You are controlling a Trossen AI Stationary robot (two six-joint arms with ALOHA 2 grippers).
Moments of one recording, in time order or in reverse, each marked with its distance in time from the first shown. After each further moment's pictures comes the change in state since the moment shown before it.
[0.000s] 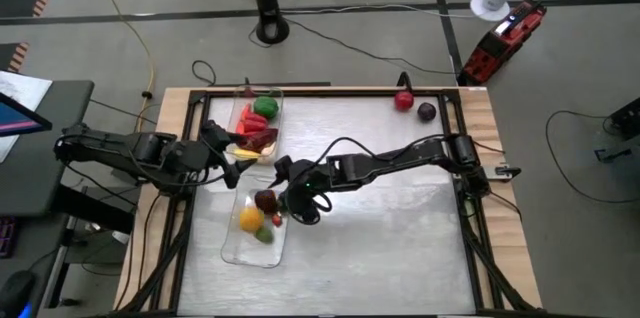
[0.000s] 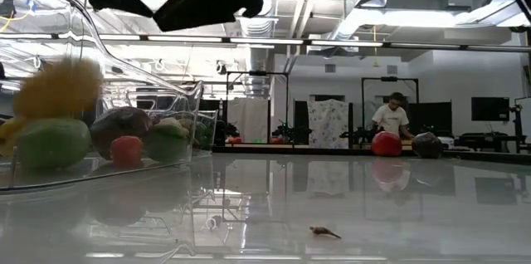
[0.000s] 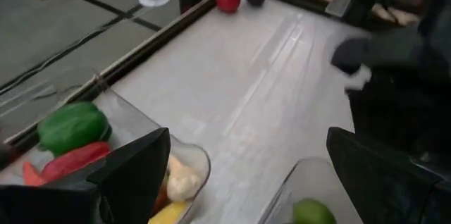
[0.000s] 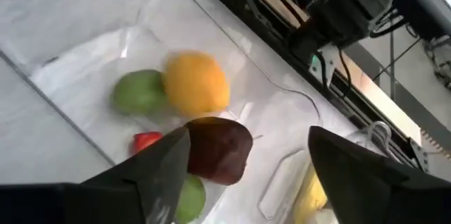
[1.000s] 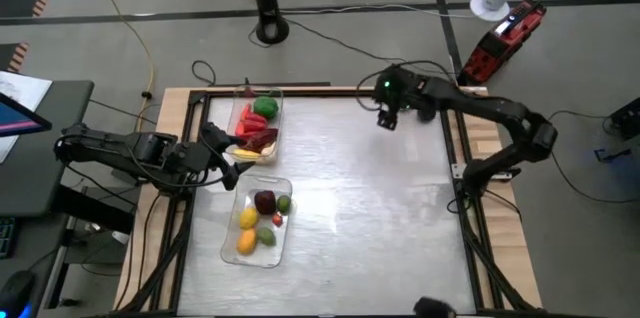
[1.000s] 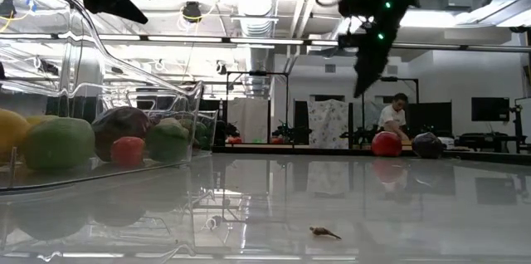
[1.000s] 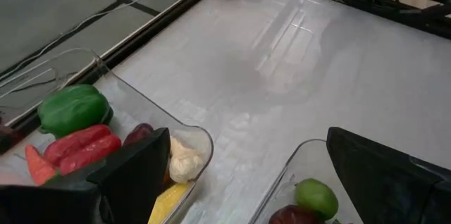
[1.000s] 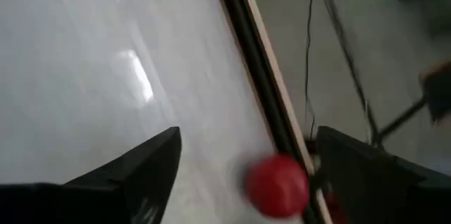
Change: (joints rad) left arm -0.001 -0.001 -0.001 -0.064 0.024 -0.031; right arm -0.710 -0.613 -0.584 -0.429 0.293 0.253
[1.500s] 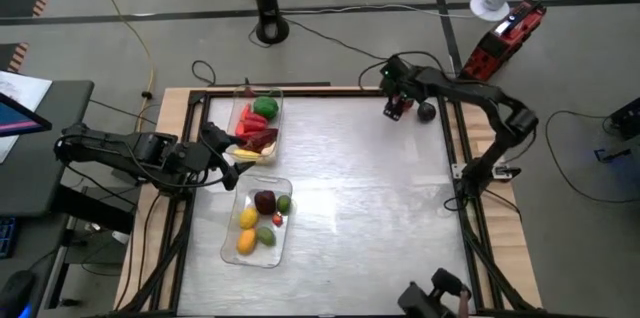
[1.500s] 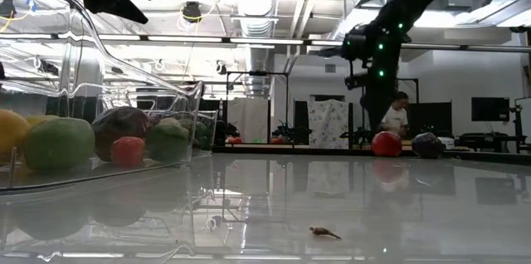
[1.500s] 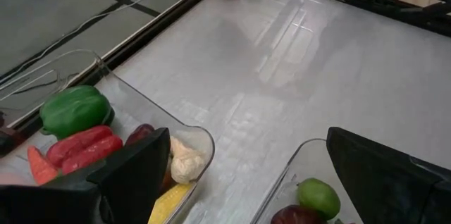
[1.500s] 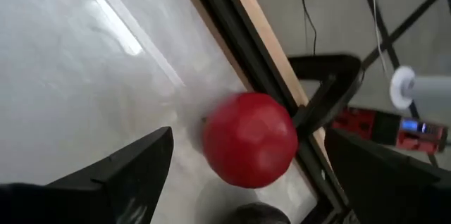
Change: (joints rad) left arm 0.000 0.000 0.000 -0.001 -0.002 0.008; right arm -0.227 0.200 -0.005 0.009 0.048 0.063
